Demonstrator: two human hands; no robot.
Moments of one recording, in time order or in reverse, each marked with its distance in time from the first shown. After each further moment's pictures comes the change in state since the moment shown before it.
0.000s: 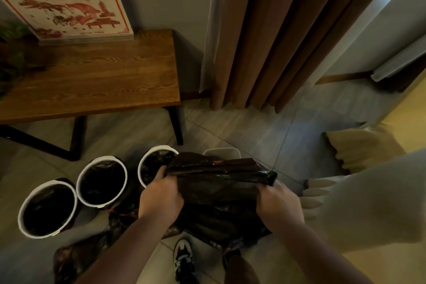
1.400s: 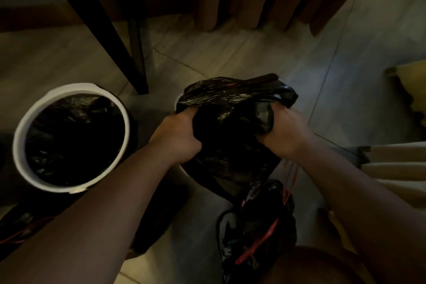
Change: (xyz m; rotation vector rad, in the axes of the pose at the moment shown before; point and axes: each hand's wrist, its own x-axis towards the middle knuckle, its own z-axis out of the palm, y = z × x) left_hand 0.326 -0.036 0.433 -0.155 -0.245 0.127; right_hand 0.299 0.178 0.419 0.199 -0.144 0.051
